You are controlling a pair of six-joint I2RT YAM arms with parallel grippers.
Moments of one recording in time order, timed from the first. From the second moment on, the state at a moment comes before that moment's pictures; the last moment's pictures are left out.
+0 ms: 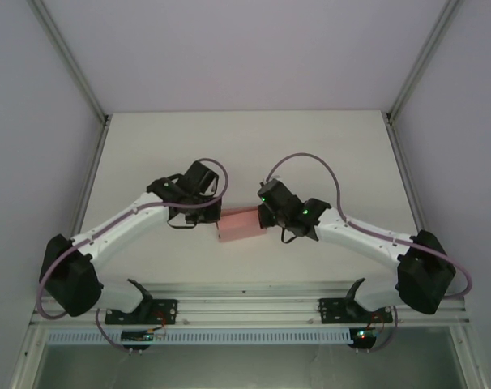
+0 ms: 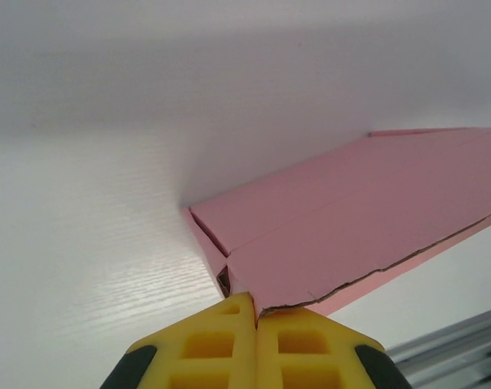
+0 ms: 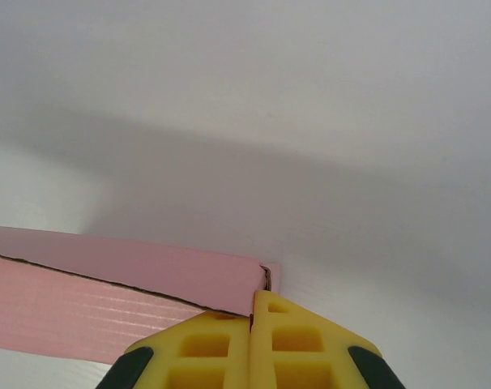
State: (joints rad) left arm -0.69 1.37 1.10 -0.85 0.12 -0.66; right arm 0.87 1.37 0.95 -0.48 0.23 0.53
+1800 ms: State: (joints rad) left arm -0.82 1.31 0.92 -0.54 0.01 -0.53; right arm 0.87 1.24 0.58 0.06 0.37 0.37
